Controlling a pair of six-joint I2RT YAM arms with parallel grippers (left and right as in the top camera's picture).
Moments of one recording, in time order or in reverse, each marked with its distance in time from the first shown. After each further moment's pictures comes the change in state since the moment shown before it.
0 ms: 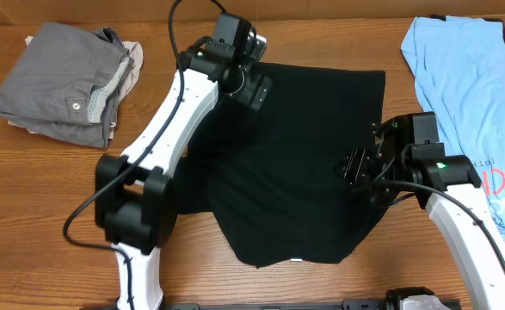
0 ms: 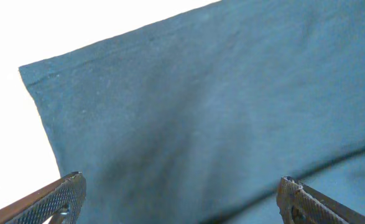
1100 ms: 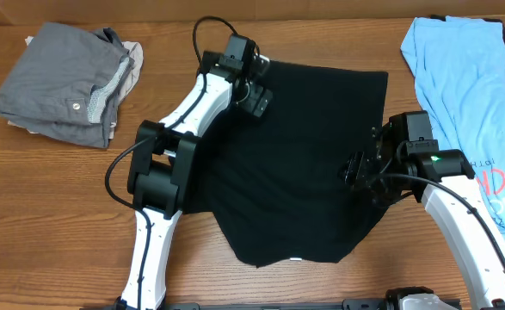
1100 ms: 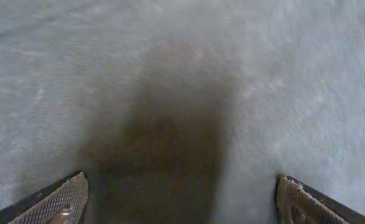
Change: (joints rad) left arm 0.031 0.337 0.078 0.211 0.012 0.039; right arm 0.000 0.048 0.000 -0.024 0.110 -0.029
